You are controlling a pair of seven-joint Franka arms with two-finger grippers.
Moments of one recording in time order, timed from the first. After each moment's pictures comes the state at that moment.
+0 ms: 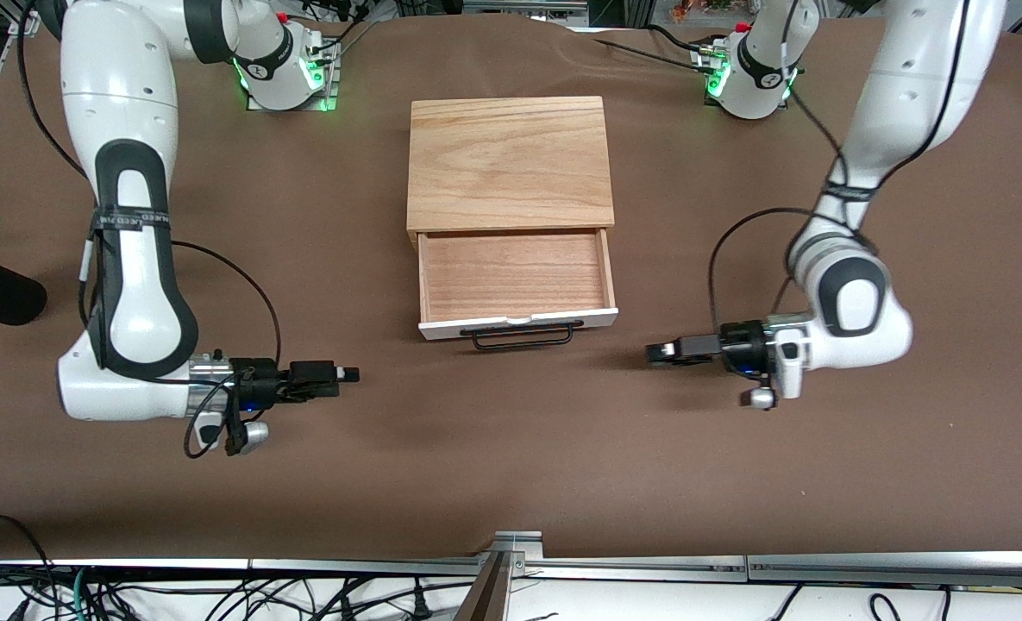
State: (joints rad) left arm -0.01 0.57 -0.05 -1.69 -1.33 1.85 0.54; right arm 0.27 0.86 -0.28 -1.17 1.08 1.71 -0.41
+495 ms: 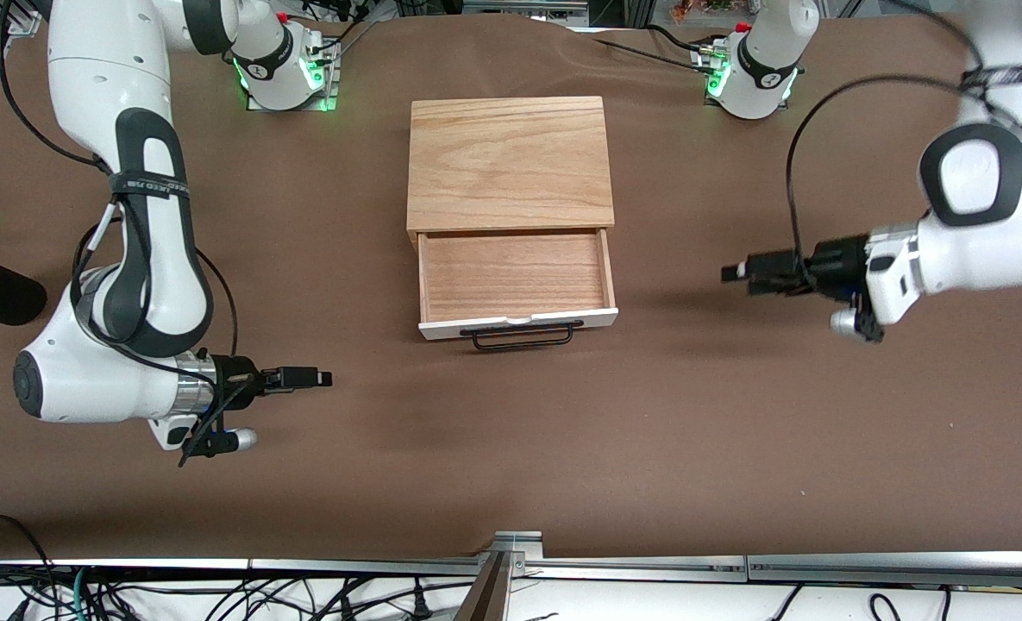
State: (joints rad) left arm 0.03 0.16 -0.05 -1.85 -0.71 1.77 0.21; right arm 0.29 0.83 -0.28 -1.08 0.68 1.71 -0.15
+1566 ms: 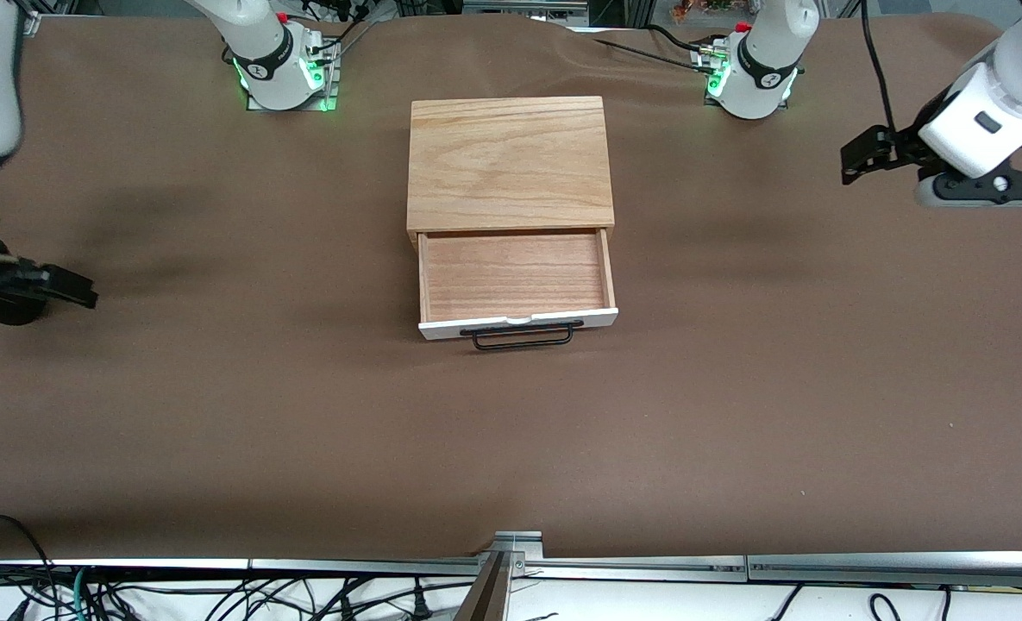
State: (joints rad) left arm -0.07 -0.04 -0.03 -1.60 0.02 1.43 -0.13; right arm 0.18 0.25 -0.30 -1.42 0.04 1.66 -0.05
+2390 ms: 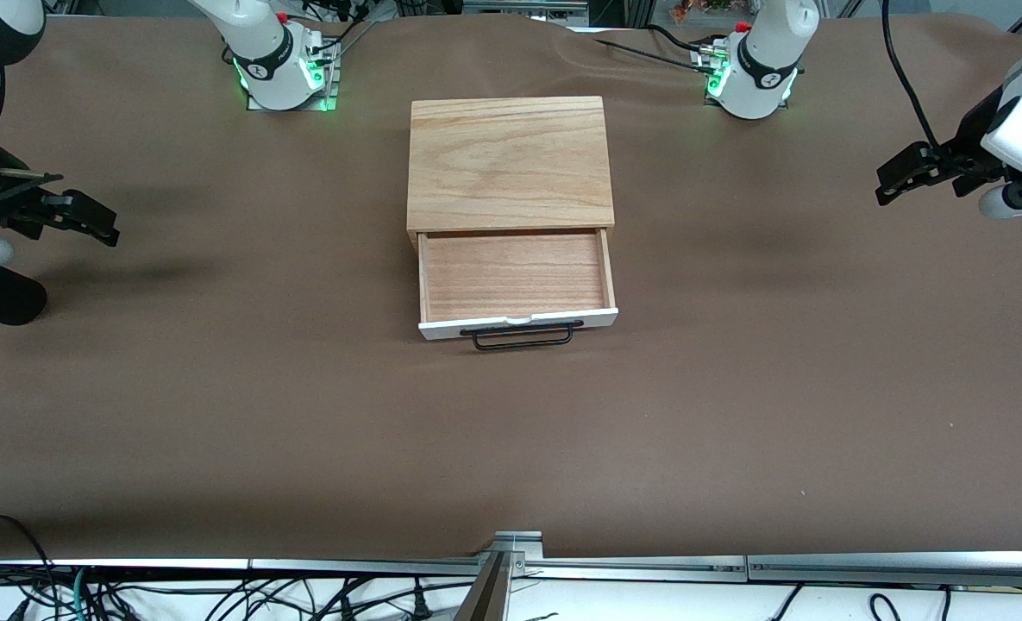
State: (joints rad) left arm -0.06 -0.02 -0.01 -1.58 0.02 1.49 -0.21; right arm 0.08 0.07 -0.06 -1.59 -0.05 1.64 0.09
